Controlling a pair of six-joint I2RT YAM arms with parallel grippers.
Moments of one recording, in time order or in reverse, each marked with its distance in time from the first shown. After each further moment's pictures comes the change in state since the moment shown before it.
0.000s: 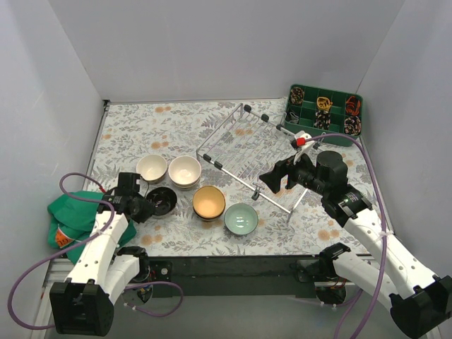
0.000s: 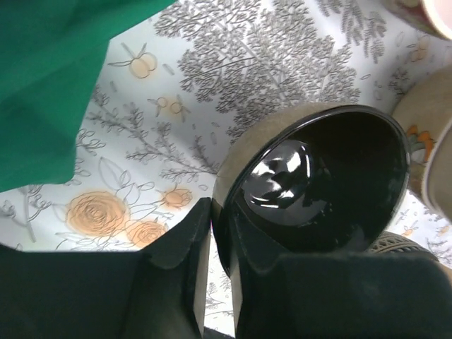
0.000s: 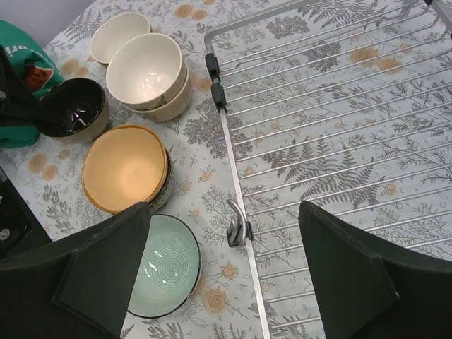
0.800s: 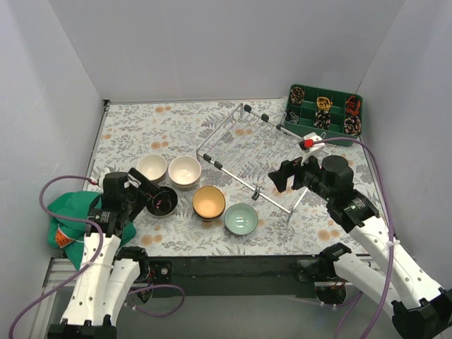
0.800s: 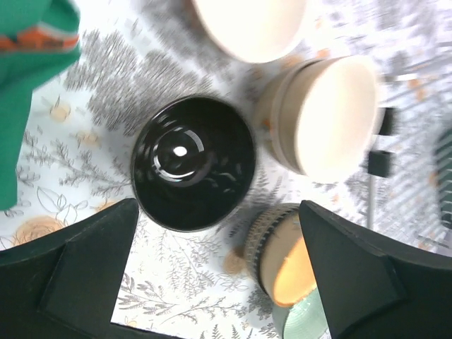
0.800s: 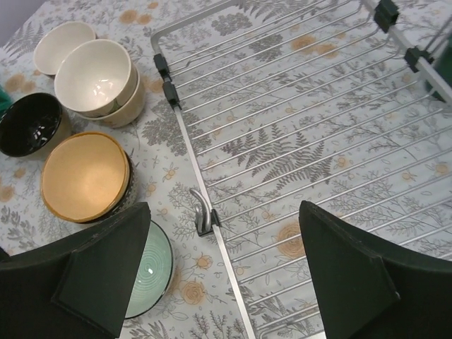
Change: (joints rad) left arm 0.000 -0.203 0.050 0.061 0.053 0.026; right arm 0.000 -0.061 0.002 -0.085 0.148 0.000
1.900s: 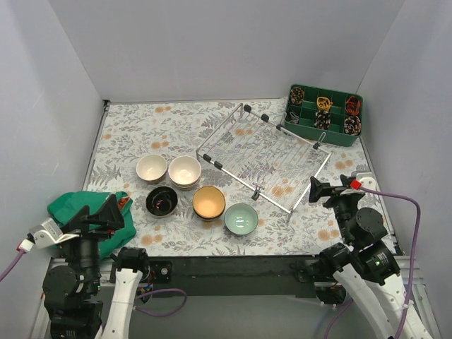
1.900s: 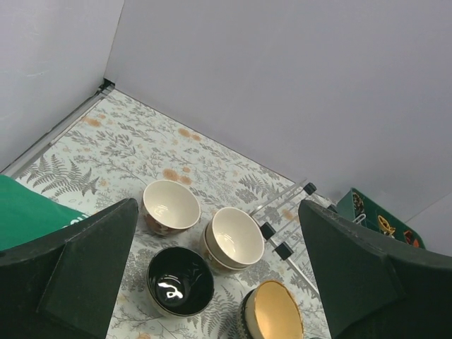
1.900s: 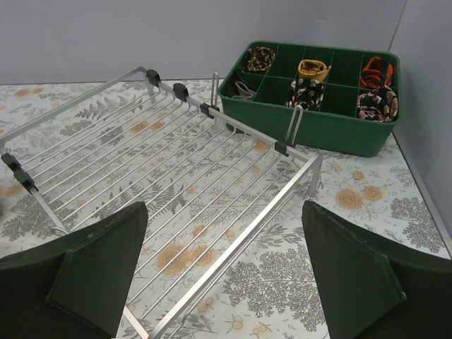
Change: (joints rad) left arm -0.021 -0.662 0.338 -0.014 -0.201 0.452; right arm 0.001 -0.661 -0.244 -0.084 0.571 -0.082
